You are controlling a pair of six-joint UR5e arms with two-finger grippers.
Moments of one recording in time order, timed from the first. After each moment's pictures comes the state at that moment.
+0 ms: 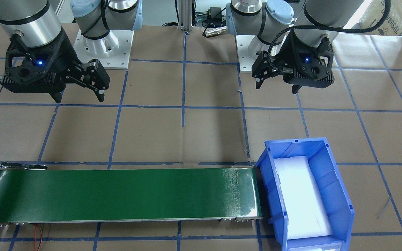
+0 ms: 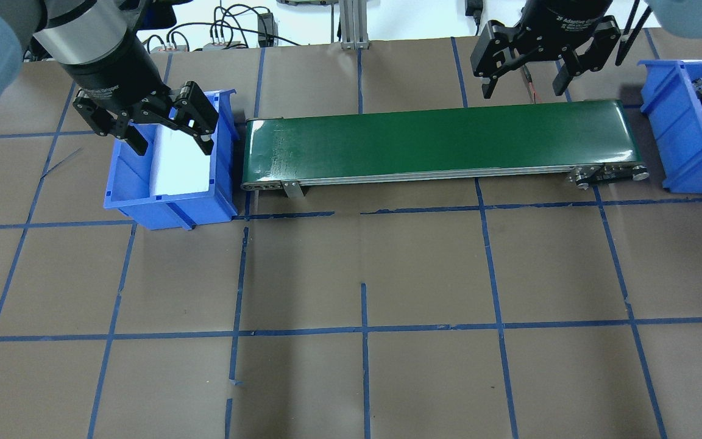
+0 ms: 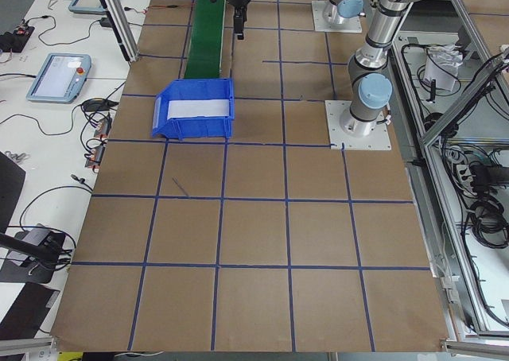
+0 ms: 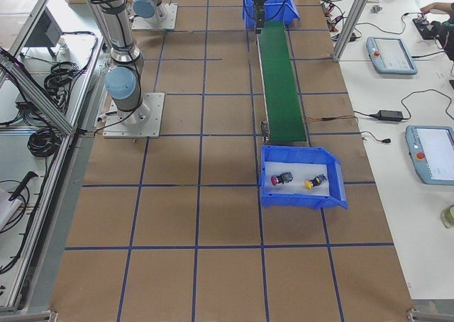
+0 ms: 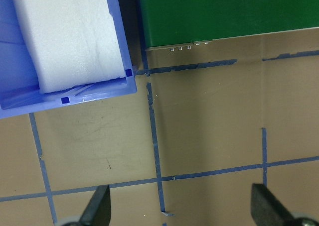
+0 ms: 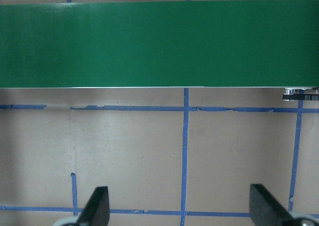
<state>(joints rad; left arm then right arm) -1.57 -1.60 -1.50 -1.67 1.52 0.09 1.60 -1.47 1.39 -1.51 -1.53 0.00</state>
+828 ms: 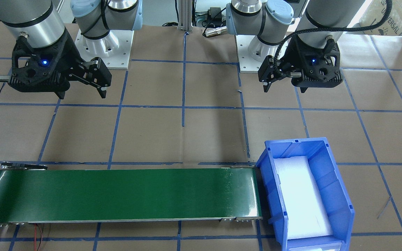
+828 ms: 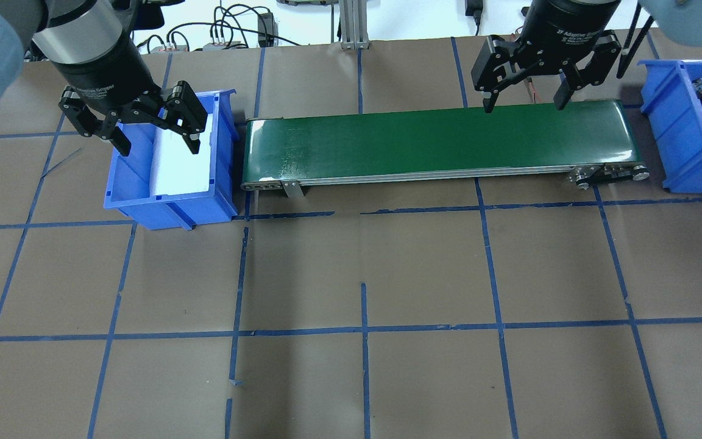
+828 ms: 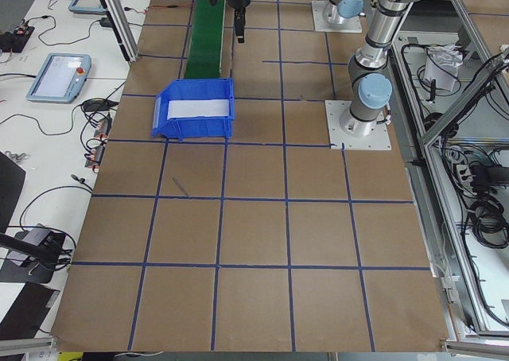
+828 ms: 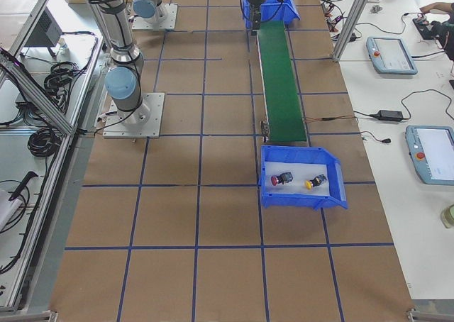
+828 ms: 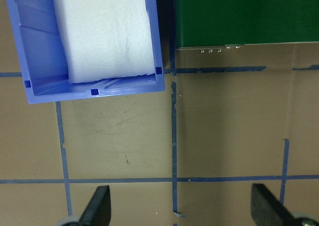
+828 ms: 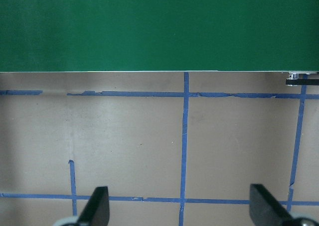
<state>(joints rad) -1.56 -1.60 -1.50 -1.67 1.59 0.01 1.60 -1.47 1.41 -1.50 -1.54 0.00</state>
